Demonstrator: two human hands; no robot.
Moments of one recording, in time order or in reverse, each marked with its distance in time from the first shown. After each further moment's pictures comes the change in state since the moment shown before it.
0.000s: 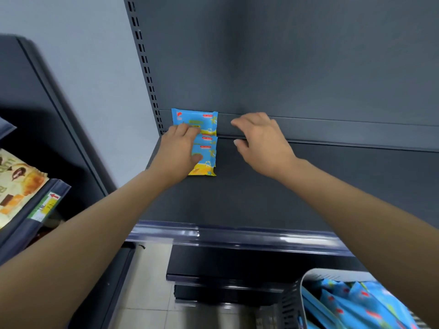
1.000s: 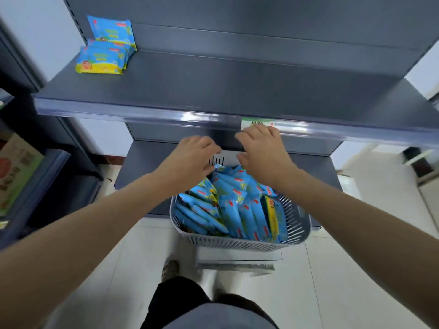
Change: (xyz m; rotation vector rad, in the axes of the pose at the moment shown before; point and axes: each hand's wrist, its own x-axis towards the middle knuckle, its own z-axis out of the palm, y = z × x) left_hand -0.241 0.357 0.069 -0.026 -0.197 0.329; right_hand -0.385 0.158 -0.065 -0.176 -0.155 -0.037
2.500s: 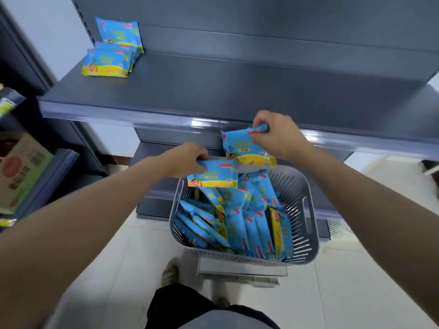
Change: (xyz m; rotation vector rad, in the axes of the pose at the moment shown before) left_hand 0.041 -0.061 0.033 -0.264 -0.391 -0.283; right_hand 0.052 0.053 -0.001 0.548 -0.059 0.221
